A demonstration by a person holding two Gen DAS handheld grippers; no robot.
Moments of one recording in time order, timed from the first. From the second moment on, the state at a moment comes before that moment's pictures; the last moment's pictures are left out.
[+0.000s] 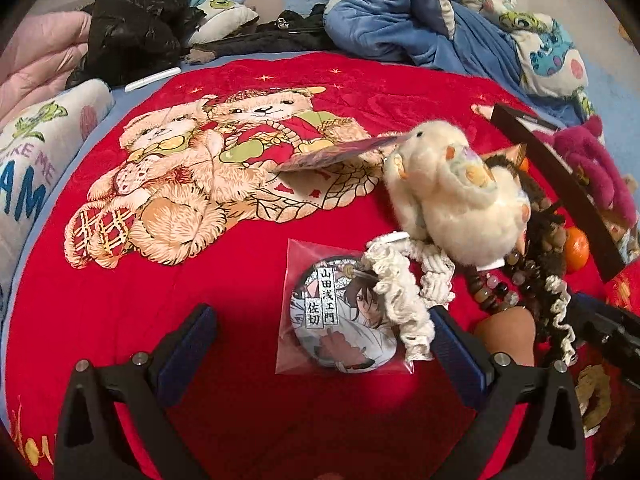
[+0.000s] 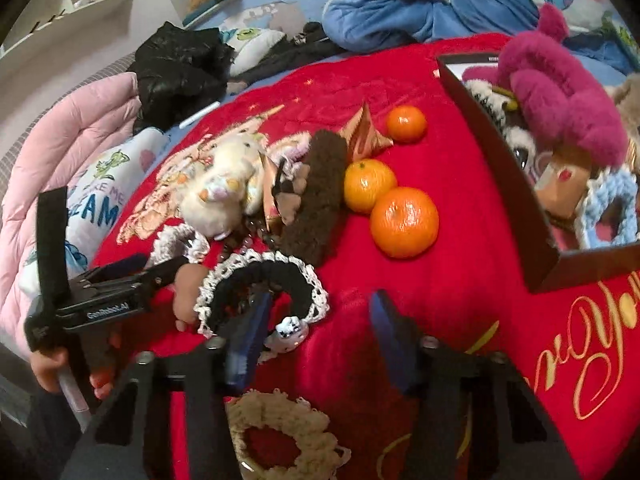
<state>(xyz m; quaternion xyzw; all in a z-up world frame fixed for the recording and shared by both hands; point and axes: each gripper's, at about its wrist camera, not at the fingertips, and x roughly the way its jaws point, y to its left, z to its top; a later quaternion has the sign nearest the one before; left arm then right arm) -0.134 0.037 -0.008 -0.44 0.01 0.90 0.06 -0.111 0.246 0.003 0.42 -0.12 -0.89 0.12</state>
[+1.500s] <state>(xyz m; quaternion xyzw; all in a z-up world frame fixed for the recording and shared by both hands) -0.078 0.034 0.030 -0.35 0.03 0.93 0.05 -0.109 0.216 0.018 0.39 -0.10 -0.91 0.12</state>
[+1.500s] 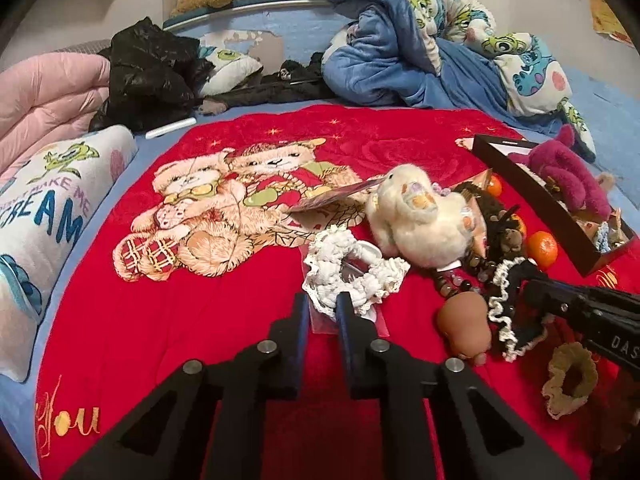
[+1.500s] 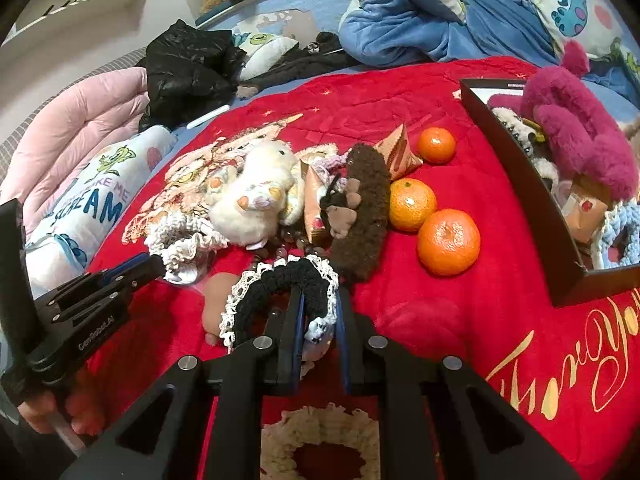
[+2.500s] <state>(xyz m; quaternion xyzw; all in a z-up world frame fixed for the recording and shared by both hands) -0.047 0.044 0.076 -0.29 0.02 0.95 0.08 -0.080 0.213 0.077 0.30 -0.08 -0.94 0.13</state>
